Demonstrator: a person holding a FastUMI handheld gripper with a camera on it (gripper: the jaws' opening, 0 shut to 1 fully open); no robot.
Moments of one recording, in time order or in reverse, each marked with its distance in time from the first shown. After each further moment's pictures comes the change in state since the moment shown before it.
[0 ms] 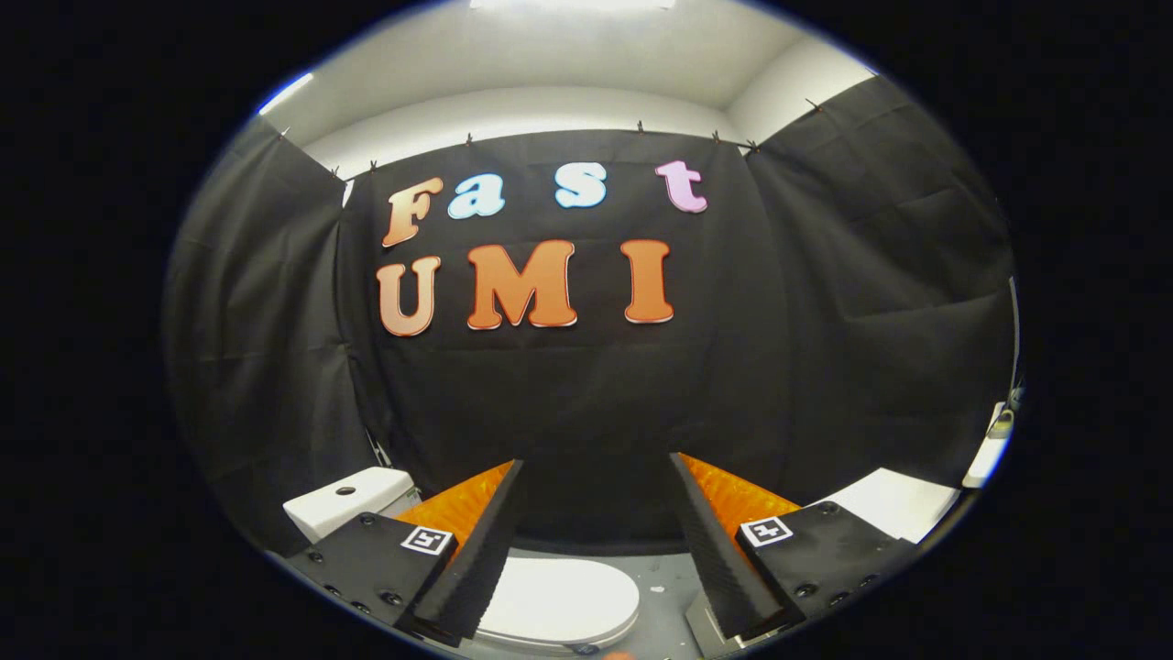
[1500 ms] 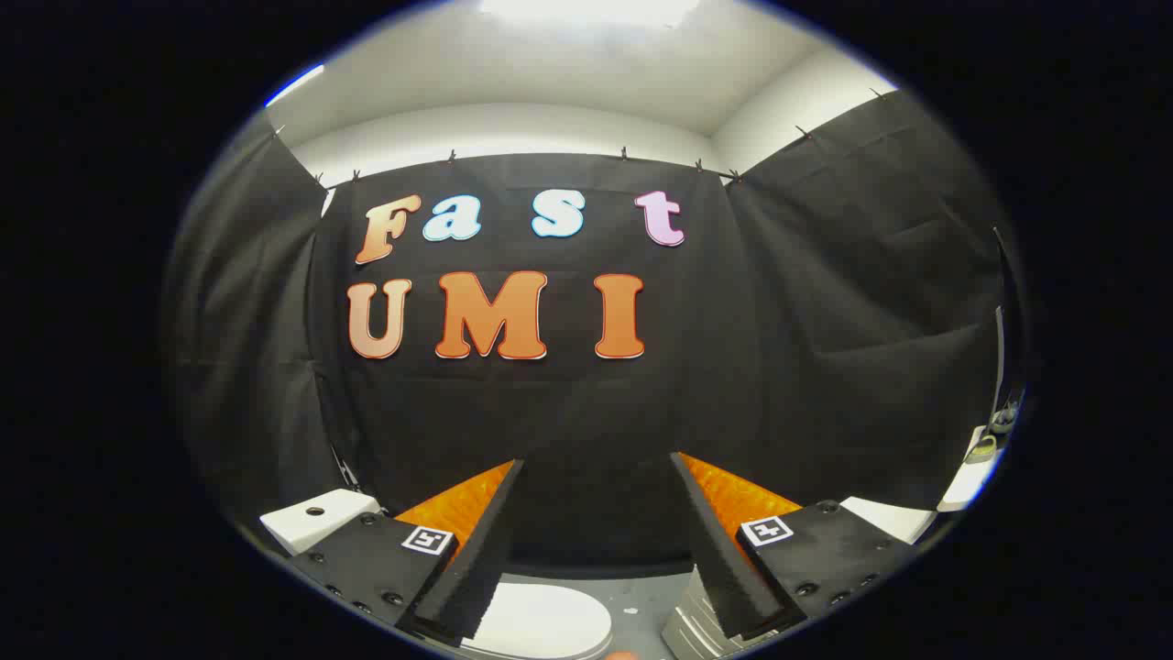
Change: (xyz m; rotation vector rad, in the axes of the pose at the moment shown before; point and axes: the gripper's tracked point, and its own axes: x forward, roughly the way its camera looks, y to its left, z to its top) arm 0.007 -0.020 0.082 -0.083 -0.145 -0.103
